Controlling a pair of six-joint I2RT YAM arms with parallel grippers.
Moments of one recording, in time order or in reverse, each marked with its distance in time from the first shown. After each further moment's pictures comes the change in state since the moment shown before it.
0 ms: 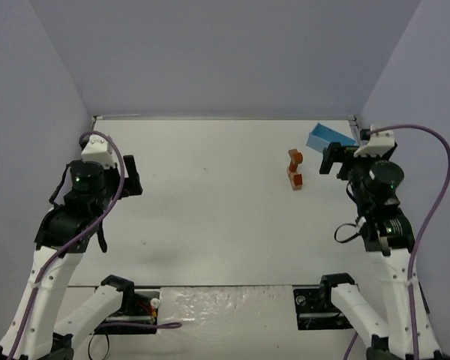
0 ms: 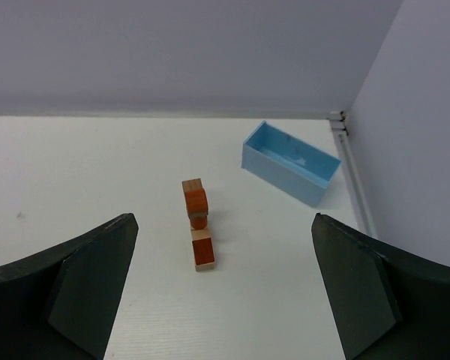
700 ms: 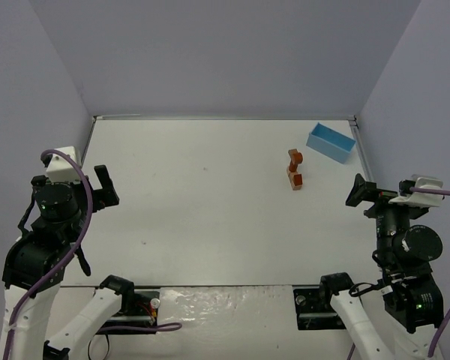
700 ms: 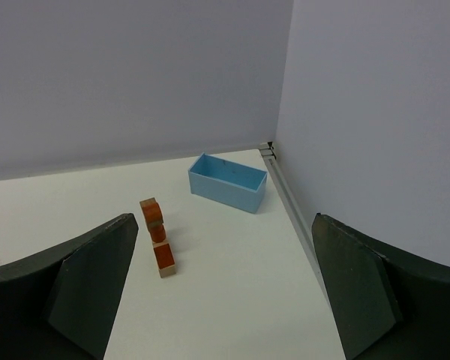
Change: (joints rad) left arm 0.000 -0.122 0.135 -0.145 -0.171 0.045; right arm 0.066 -0.402 0.024 -0.206 0.247 -0.023
